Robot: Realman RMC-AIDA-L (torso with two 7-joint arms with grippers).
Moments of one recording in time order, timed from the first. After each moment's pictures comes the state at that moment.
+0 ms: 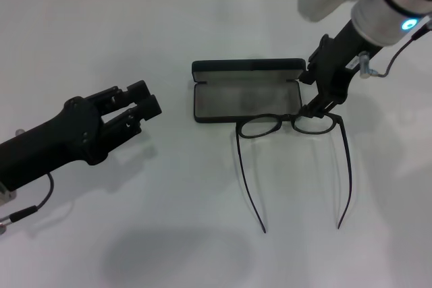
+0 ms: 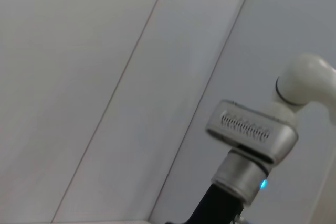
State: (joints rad) left arm -0.10 -2.08 1.03 0.74 1.31 1.70 -1.39; right arm 1.12 2.03 -1.40 -0.84 -2.49 -1.45 2.00
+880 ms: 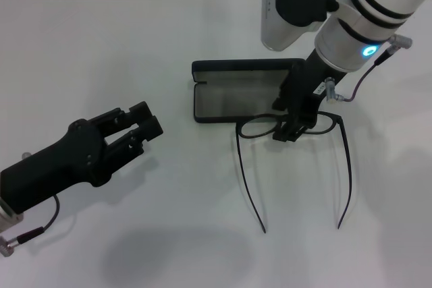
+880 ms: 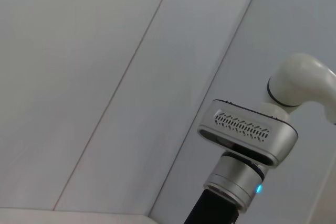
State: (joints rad) left arm -0.11 -2.08 1.02 0.59 1.31 1.73 -1.29; right arm 1.20 2.03 -1.58 -0.64 -2.29 -1.33 1.99
